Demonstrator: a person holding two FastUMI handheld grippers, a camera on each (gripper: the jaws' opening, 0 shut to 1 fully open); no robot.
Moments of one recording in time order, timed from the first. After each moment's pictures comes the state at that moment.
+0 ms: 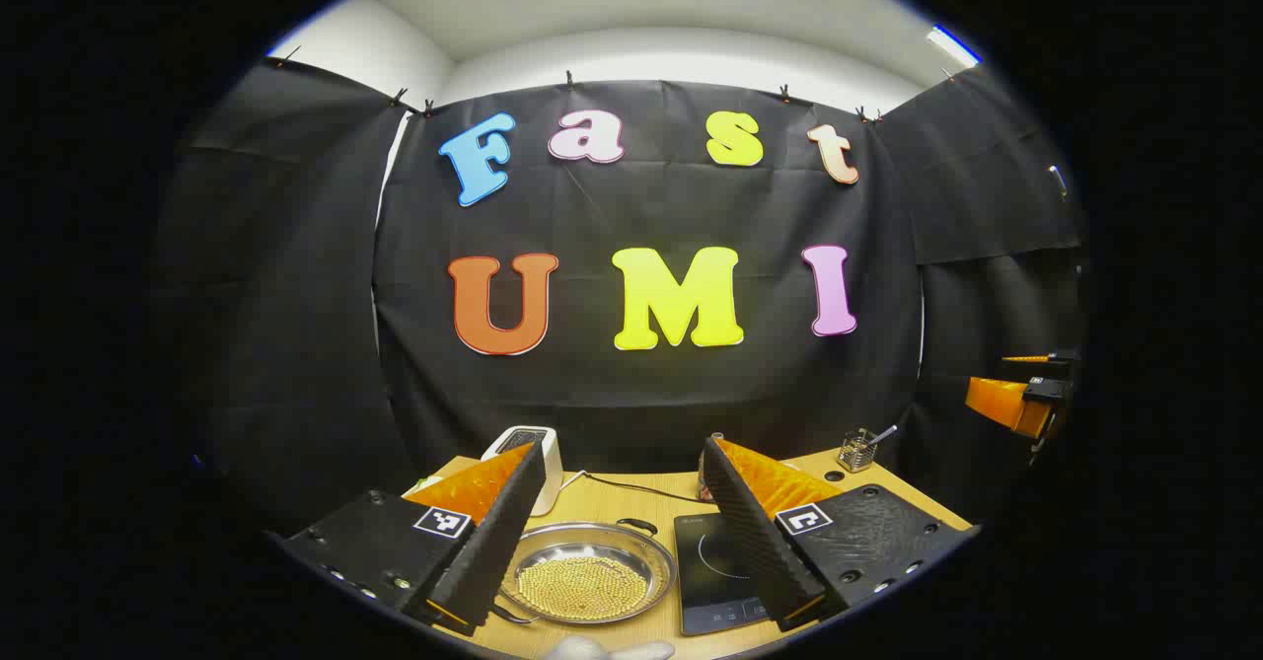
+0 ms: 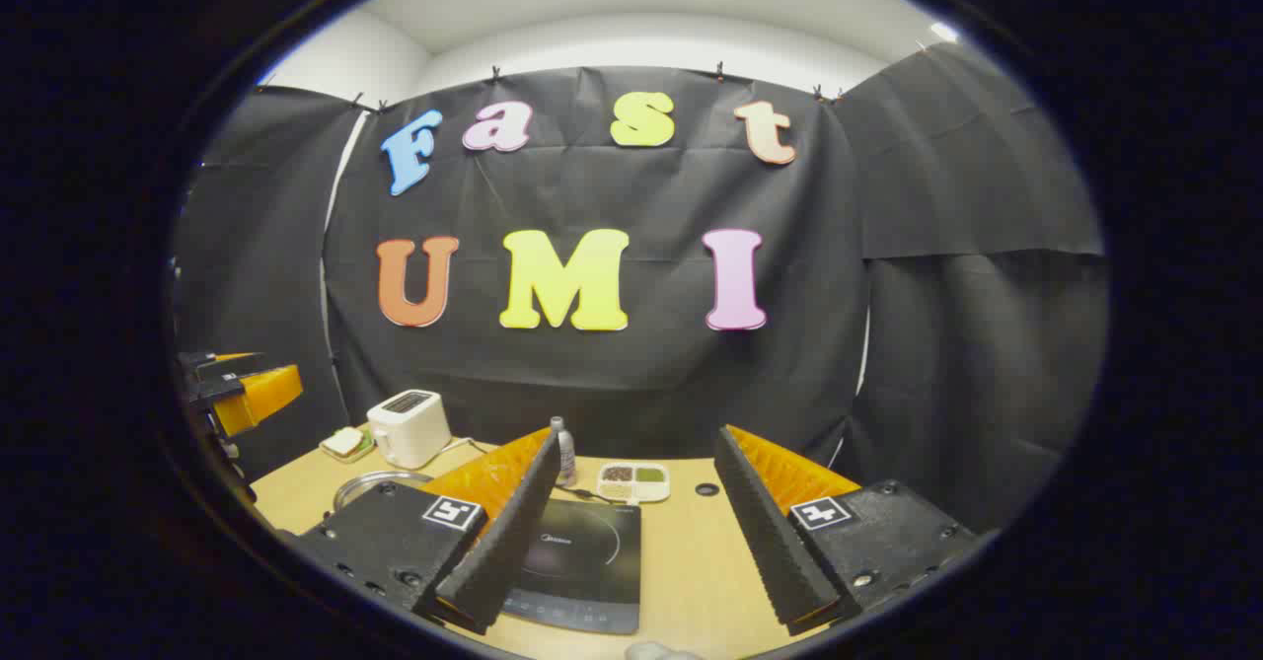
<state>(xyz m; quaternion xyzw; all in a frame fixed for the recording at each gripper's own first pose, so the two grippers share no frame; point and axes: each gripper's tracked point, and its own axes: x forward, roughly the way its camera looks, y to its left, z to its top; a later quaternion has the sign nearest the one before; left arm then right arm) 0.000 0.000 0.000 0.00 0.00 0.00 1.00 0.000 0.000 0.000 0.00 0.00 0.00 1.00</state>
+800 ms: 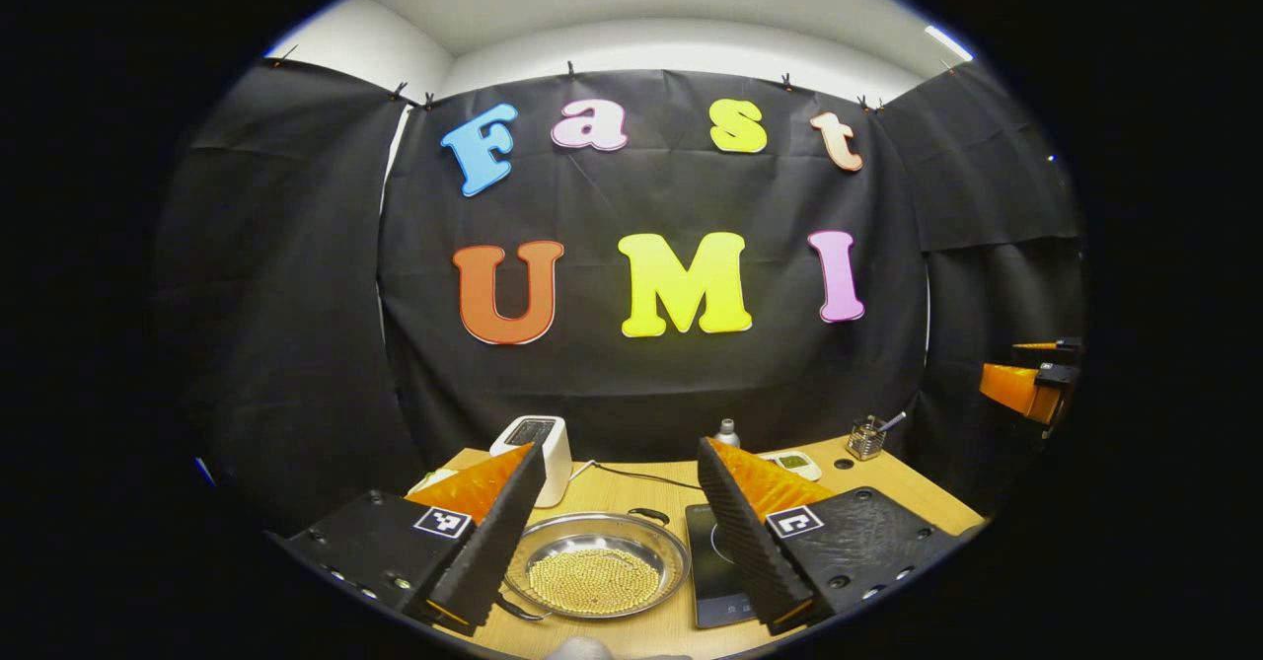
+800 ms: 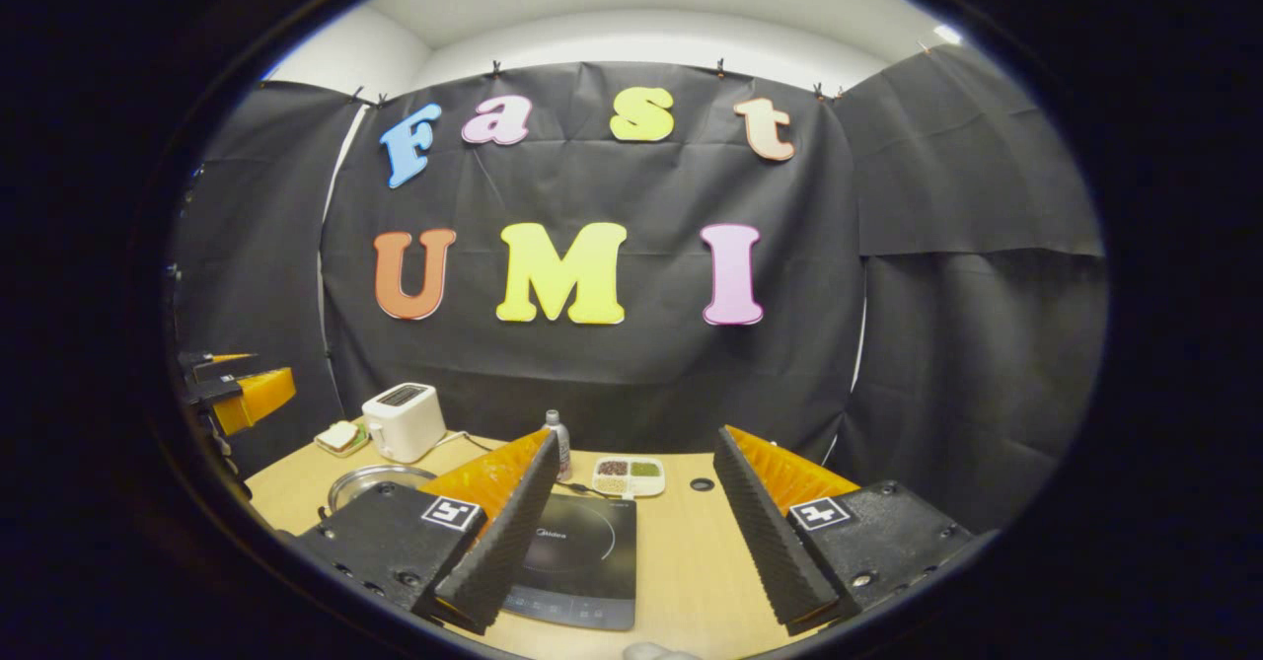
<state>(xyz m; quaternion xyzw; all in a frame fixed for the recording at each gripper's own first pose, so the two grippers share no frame) -0.001 0.005 -0.021 0.00 0.03 -0.01 1.00 -0.001 0.006 -0.010 0.00 0.01 0.01 1.00</state>
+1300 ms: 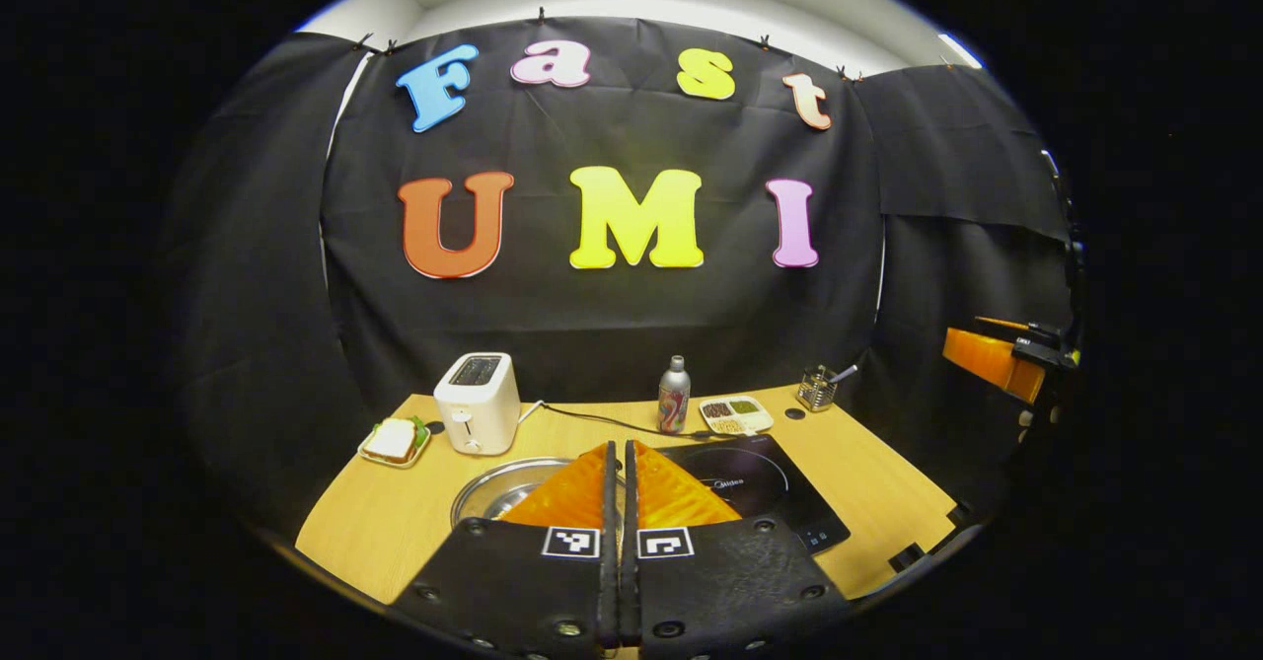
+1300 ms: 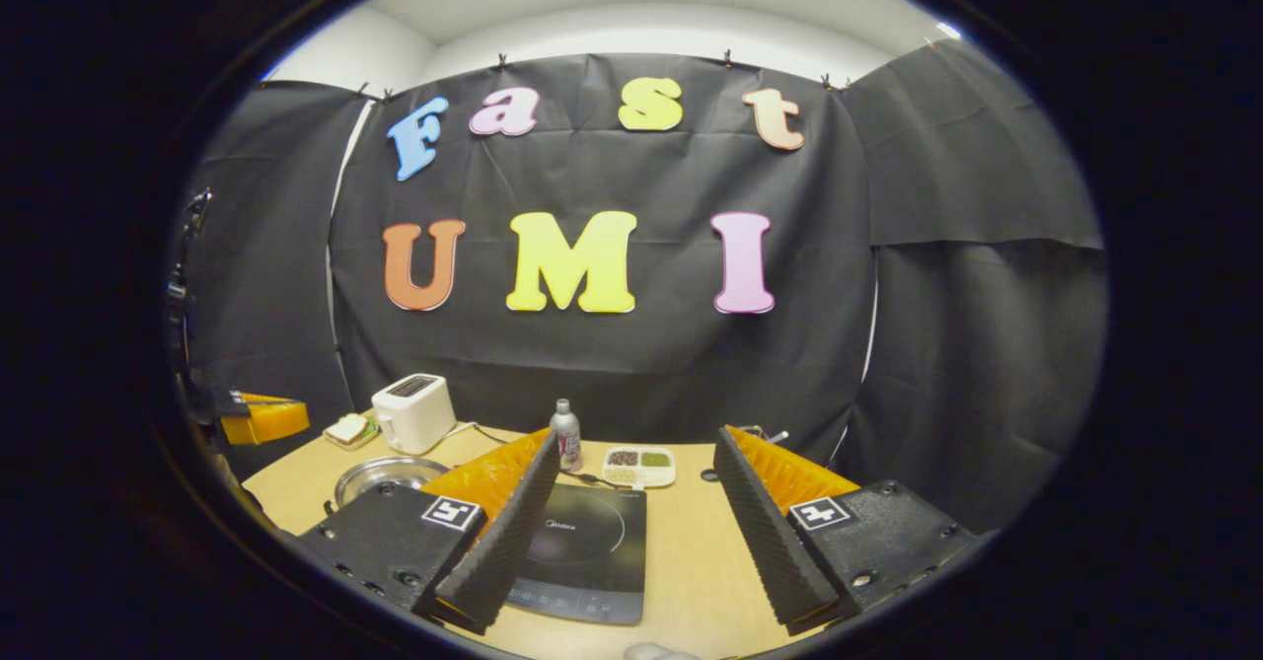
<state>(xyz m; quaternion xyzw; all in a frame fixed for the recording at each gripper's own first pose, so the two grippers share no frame) -0.006 -0.023 -0.086 -0.01 0.14 -0.10 0.99 0.000 0.012 -0.026 -0.01 0.03 0.02 1.00</state>
